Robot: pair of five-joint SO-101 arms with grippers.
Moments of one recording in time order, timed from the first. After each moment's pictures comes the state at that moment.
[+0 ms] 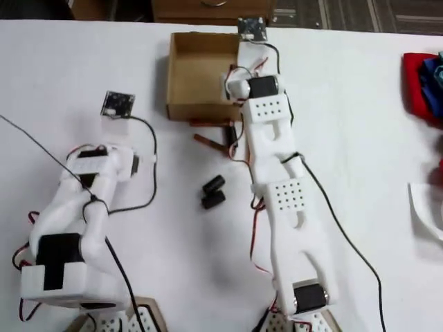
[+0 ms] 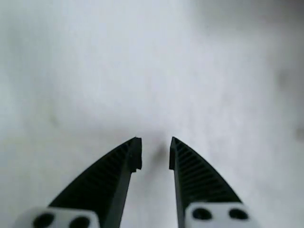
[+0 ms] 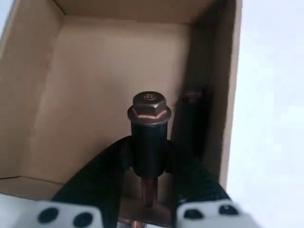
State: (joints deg) left arm -12.9 -0.1 41.5 31.3 -10.7; right arm -15.6 73.8 -89.1 74.8 -4.8
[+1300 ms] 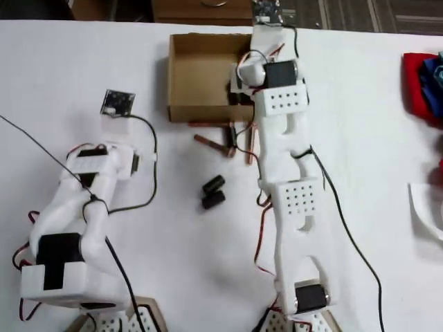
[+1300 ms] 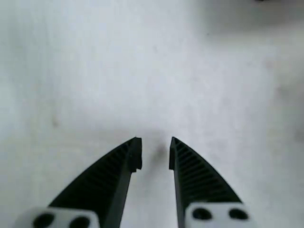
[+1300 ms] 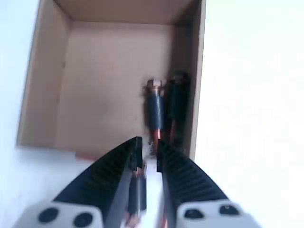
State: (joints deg) left arm -12.8 -0.1 41.4 31.3 -10.7; right arm -14.4 58.2 -90.7 96.4 -4.9
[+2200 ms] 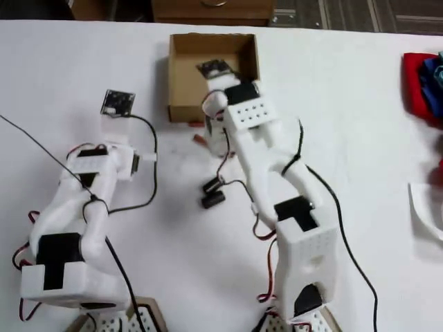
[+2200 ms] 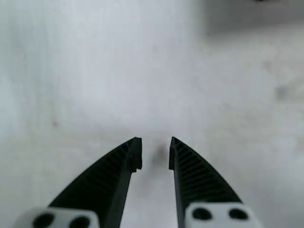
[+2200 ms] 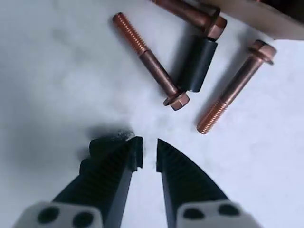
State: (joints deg) left arm -12.8 -0.1 41.4 31.3 -10.7; right arm -24.5 25.8 -16.8 83.2 5.1
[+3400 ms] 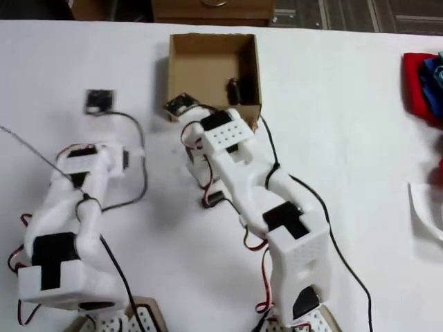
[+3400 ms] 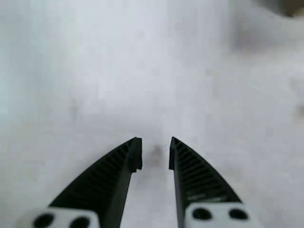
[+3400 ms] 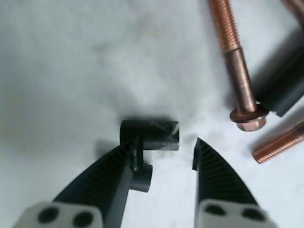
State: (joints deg) left arm -17.8 0.0 40.3 31.3 -2.4; right arm -31.6 26.0 -4.8 74.5 13.8
